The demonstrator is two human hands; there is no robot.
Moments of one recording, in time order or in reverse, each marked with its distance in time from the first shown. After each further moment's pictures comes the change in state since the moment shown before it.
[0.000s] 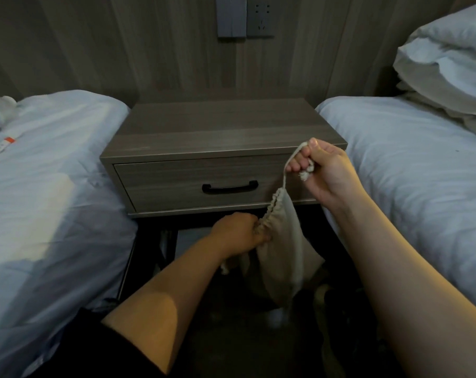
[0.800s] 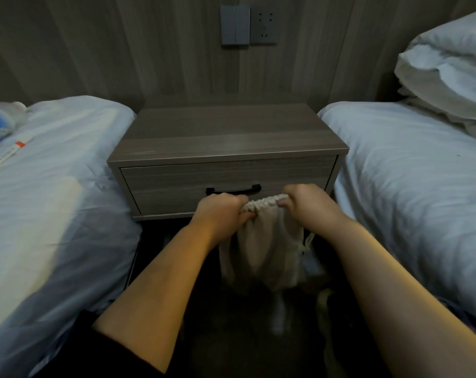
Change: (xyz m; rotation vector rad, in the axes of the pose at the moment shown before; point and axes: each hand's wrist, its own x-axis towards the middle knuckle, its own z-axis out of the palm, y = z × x) left_hand -0.020 -0.009 -0.044 0.258 0.336 0.143; right_hand -0.022 0.024 -0.004 -1.651 -0.181 0.085
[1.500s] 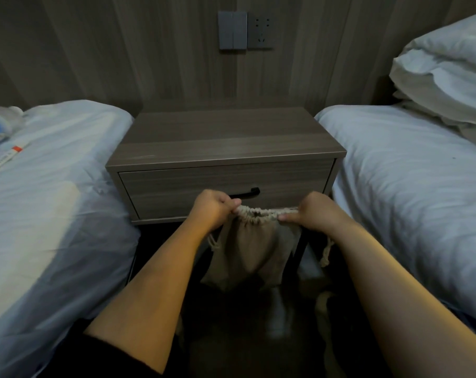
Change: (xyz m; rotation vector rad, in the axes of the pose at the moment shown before) left_hand 0.003 -0.004 -0.007 -0.794 0.042 -0.502; right_hand 0.004 0.018 0.000 0.025 -0.140 0.311
